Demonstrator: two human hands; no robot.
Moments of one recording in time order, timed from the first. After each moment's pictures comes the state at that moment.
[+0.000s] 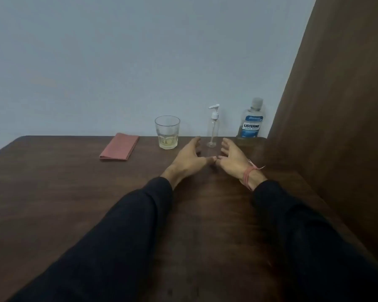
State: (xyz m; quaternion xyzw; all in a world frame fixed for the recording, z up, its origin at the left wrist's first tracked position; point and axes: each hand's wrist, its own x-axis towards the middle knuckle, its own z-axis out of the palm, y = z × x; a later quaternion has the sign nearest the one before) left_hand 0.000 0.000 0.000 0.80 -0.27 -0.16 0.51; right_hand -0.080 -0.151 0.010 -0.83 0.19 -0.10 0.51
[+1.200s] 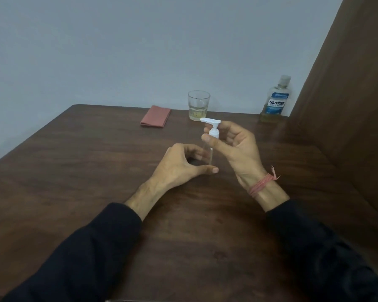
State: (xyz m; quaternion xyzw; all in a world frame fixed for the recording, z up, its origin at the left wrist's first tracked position) left_hand -0.130 0.177 -0.005 0.81 -0.27 -0.10 0.52; right_hand -0.205 0.002 0.032 -0.69 -0.06 -0.25 0.68
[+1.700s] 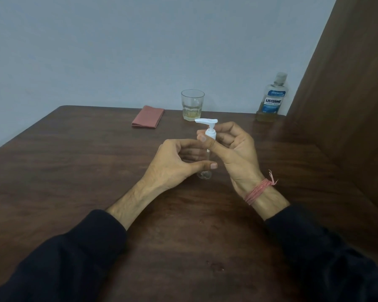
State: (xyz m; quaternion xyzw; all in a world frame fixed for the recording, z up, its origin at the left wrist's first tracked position) left_hand -0.127 0.171 -0.005 0.73 -0.33 -0.08 0.59; right_hand -0.203 0.004 0.020 -0.64 -0.05 -0.25 0.73
